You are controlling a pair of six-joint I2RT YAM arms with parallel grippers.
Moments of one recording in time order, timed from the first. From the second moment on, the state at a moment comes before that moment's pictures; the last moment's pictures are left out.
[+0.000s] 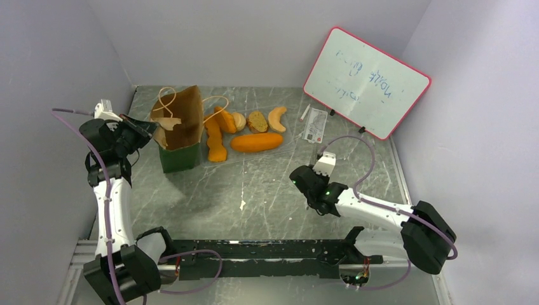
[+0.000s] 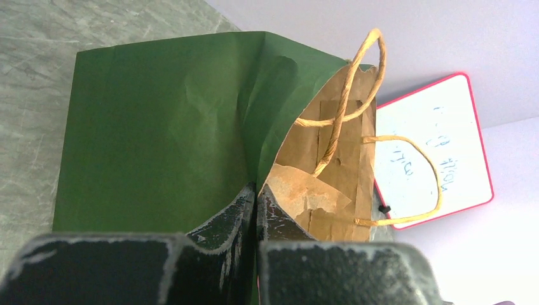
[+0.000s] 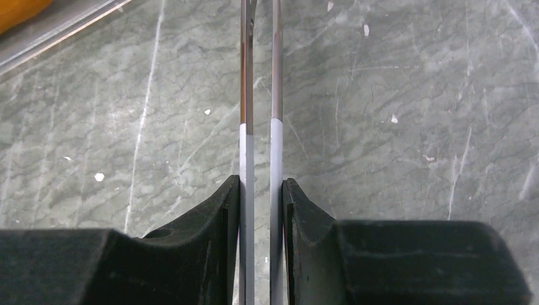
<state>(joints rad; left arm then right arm) 0.39 0.97 0.82 -0.14 0.55 -0.68 0.85 1.16 0.53 -0.33 0.75 0.87</state>
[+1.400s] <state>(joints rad) 0.44 0.96 0.79 -0.12 0.54 -0.74 1.07 1.52 1.15 -0.30 0.79 0.73</state>
